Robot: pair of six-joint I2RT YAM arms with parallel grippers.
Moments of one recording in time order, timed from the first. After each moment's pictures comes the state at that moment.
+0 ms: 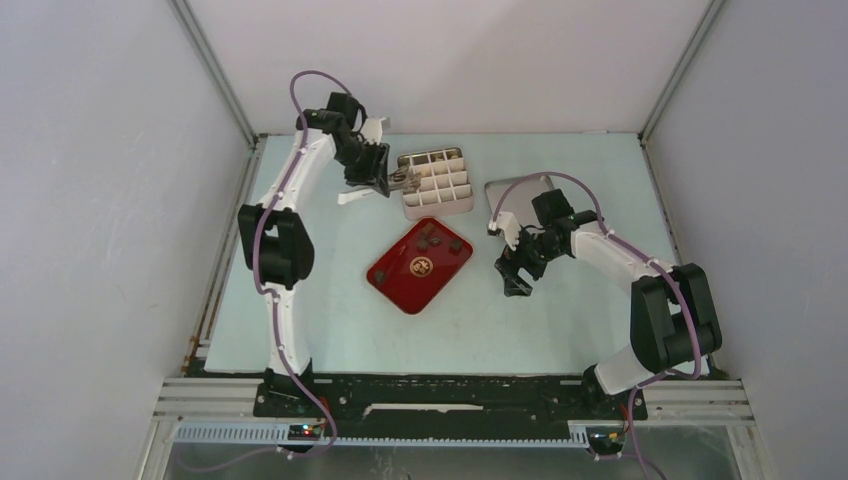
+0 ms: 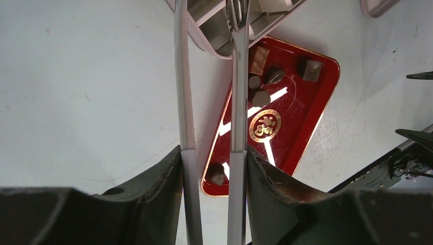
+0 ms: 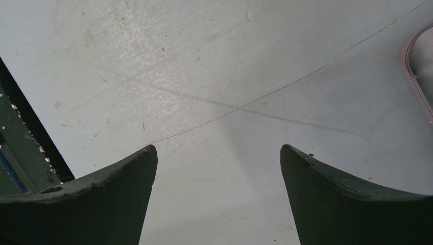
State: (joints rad) left arm -0.20 2.15 2.14 -1.18 0.40 0.05; right arm 0.31 1.54 0.97 -0.67 -0.56 -0.67
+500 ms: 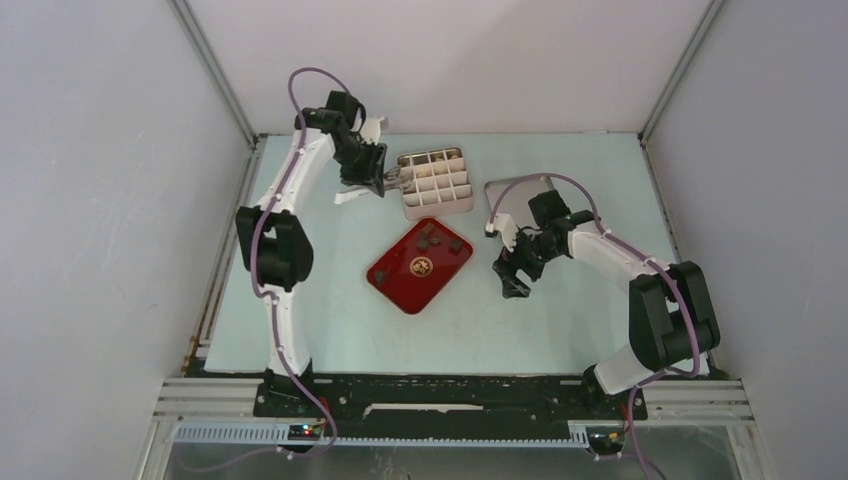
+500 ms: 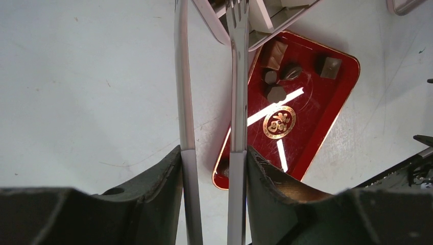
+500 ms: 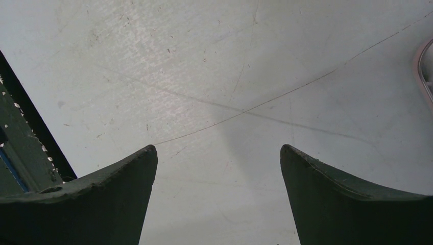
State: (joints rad) left arm -0.21 2.13 2.14 -1.20 0.32 0.06; right arm 0.33 1.55 0.98 -0.67 -0.56 -0.67
